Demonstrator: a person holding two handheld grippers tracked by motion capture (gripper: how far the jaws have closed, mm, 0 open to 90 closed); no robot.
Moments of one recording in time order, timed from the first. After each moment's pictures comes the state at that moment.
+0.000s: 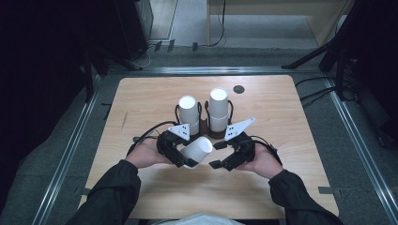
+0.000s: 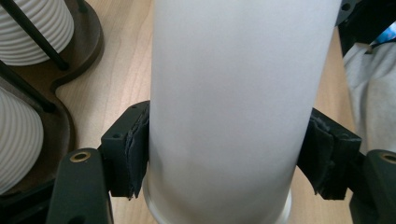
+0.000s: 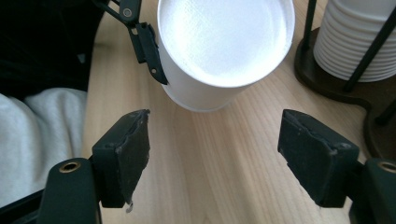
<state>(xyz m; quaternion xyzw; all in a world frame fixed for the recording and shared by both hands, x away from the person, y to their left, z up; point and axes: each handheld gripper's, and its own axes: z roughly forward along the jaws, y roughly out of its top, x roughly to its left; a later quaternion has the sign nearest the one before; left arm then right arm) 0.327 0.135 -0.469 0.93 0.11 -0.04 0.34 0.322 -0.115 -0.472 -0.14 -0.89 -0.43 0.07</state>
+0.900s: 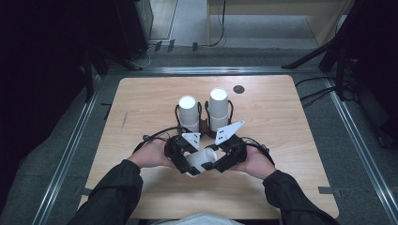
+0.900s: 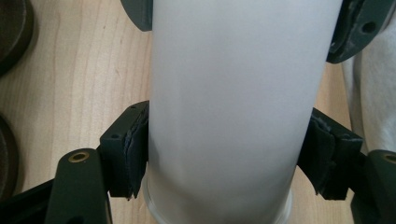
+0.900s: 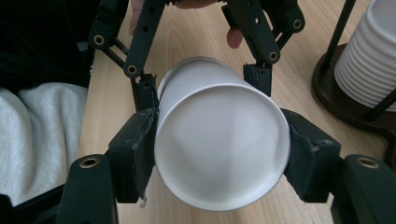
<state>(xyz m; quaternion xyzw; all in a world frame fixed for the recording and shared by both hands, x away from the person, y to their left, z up) 0.324 0.112 -0.481 0.96 0.06 -0.08 0.28 0.316 -0.092 -0.471 -0.09 -0.90 -0.42 0.05</state>
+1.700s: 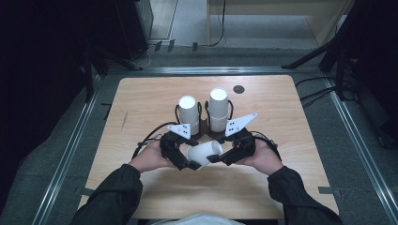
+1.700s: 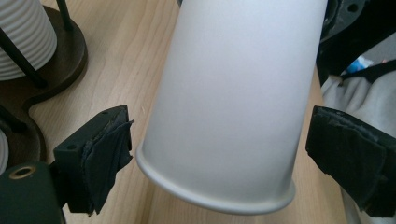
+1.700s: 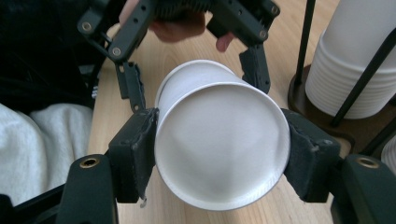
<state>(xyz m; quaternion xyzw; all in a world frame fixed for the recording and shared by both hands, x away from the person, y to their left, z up) 0.324 0.134 -0.475 0.90 0.14 -0.07 0.41 0.326 -0.114 -0.452 -0.12 -0.88 -0.46 0.06</state>
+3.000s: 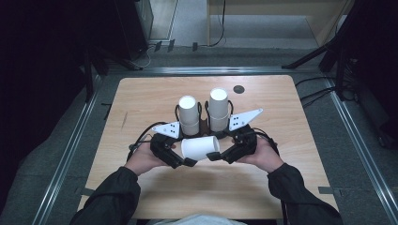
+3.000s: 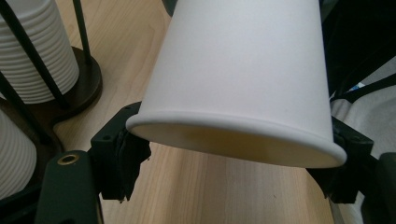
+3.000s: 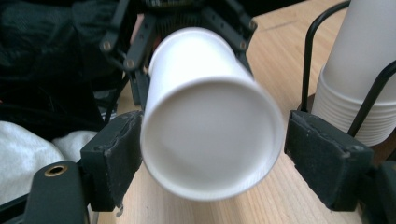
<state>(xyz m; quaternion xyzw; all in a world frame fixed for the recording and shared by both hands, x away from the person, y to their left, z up) 0.313 0.157 -0.460 0.88 0.14 -0.05 0.46 0.328 -0.116 -0.442 -0.12 -0.85 -0.50 0.08</state>
